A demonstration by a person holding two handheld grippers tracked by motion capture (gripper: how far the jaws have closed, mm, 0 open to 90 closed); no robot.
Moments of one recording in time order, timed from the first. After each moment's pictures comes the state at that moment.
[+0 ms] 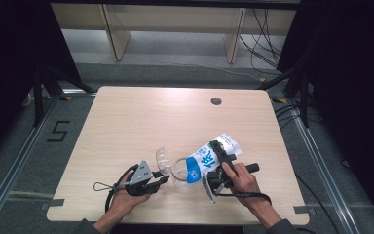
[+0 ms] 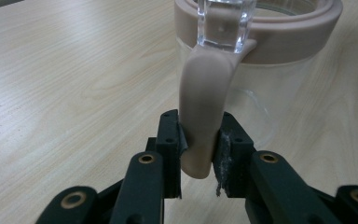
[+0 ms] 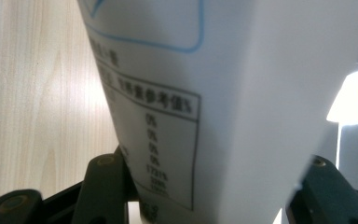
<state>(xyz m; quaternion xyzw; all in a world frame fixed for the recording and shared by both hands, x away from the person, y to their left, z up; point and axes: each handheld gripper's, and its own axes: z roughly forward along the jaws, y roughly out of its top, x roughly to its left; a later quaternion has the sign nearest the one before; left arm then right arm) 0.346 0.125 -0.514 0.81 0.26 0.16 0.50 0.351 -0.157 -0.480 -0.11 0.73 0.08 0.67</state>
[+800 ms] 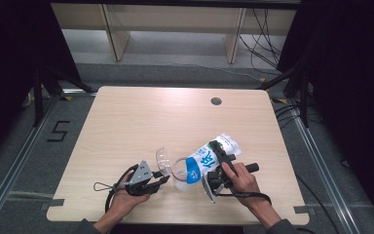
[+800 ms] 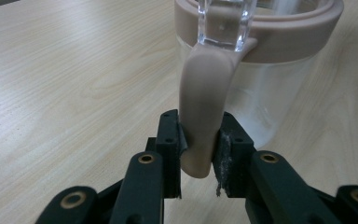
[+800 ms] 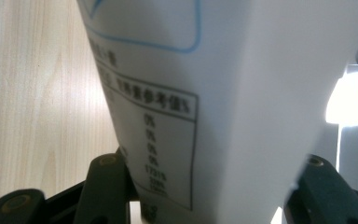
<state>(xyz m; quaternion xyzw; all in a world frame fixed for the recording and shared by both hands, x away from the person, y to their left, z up) 0.346 0.125 -0.515 0.81 0.26 0.16 0.50 0.350 -0.157 -0.481 -0.11 0.73 0.08 0.66</state>
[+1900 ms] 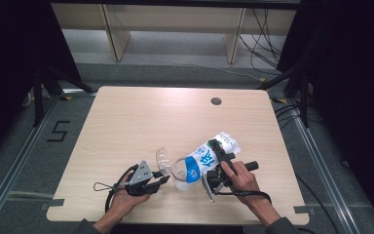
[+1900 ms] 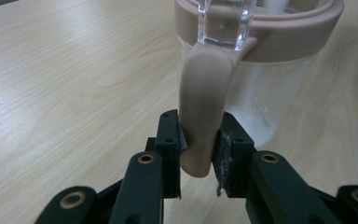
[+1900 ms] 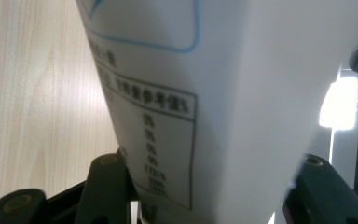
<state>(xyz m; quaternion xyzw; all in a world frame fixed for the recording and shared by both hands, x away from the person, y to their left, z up) 0.346 0.126 -0.515 0.81 0.26 0.16 0.49 0.354 -0.156 -0.480 -0.12 0.73 0.07 0.67</state>
